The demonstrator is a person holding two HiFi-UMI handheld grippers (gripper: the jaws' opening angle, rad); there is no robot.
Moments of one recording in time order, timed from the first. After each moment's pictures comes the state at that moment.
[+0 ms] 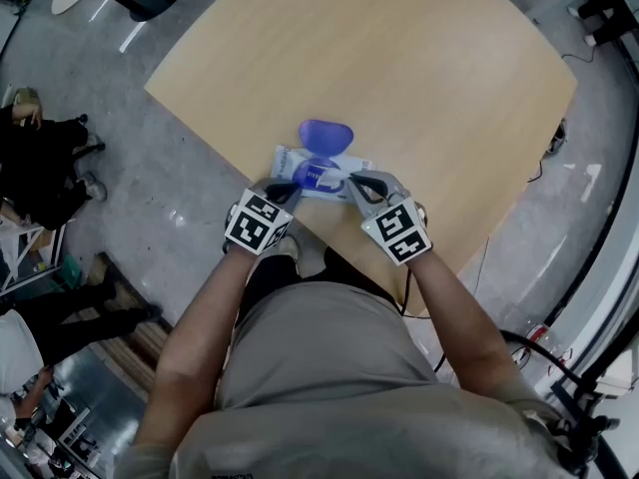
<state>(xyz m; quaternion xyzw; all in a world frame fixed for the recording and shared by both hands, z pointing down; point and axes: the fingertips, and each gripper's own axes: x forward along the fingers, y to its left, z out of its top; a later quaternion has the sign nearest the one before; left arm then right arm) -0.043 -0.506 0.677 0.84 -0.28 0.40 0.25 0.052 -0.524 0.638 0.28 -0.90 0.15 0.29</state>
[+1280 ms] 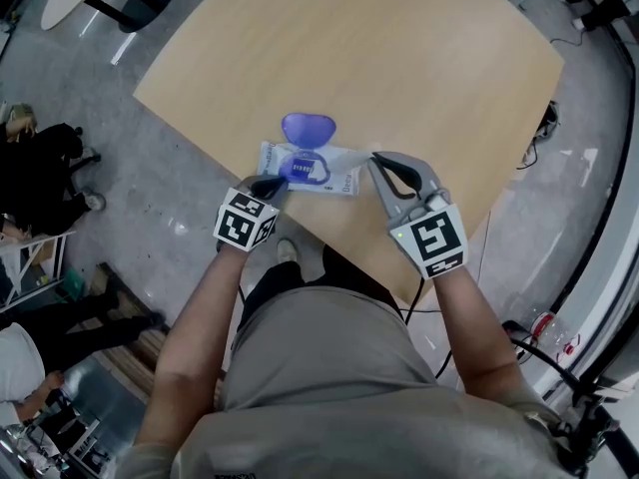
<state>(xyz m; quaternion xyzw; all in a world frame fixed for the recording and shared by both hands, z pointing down) -0.043 -0.496 0.669 0.83 -0.31 0.38 0.25 0.113 -0.524 0.510 0.38 -0.90 0.07 0.20</state>
